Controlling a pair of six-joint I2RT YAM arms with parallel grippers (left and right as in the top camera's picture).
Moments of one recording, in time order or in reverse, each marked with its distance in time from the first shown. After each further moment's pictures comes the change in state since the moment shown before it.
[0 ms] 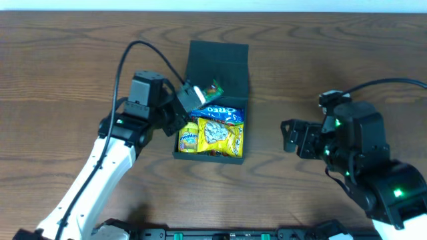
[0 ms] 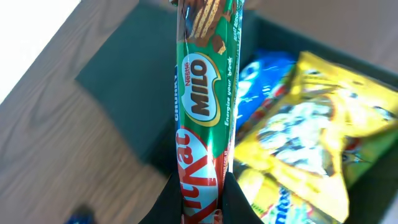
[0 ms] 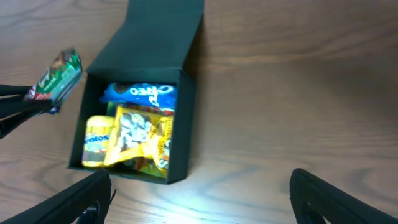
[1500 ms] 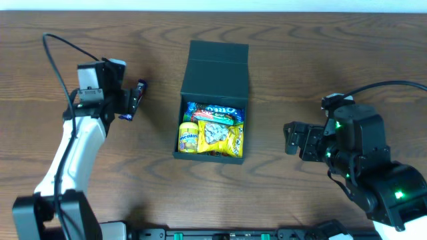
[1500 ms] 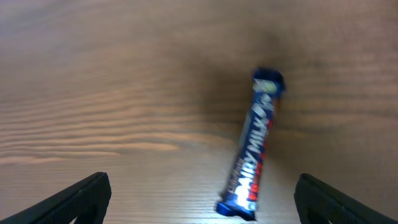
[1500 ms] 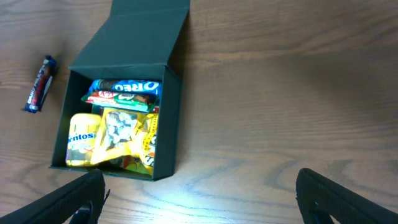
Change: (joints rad) left arm 0.407 0.181 0.002 0.115 -0.385 -0.420; right arm -0.001 -0.003 0.000 -0.024 0.037 -0.011
